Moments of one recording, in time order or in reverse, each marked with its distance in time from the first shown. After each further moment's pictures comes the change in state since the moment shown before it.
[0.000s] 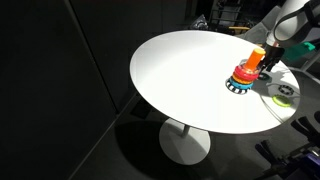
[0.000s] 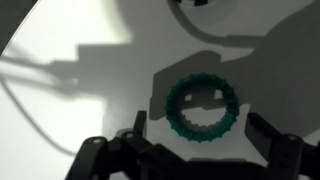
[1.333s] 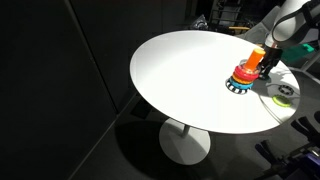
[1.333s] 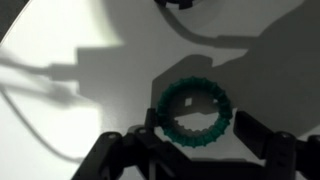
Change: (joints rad) arm 0.000 0.008 0.009 0.003 0.014 -0.012 0.037
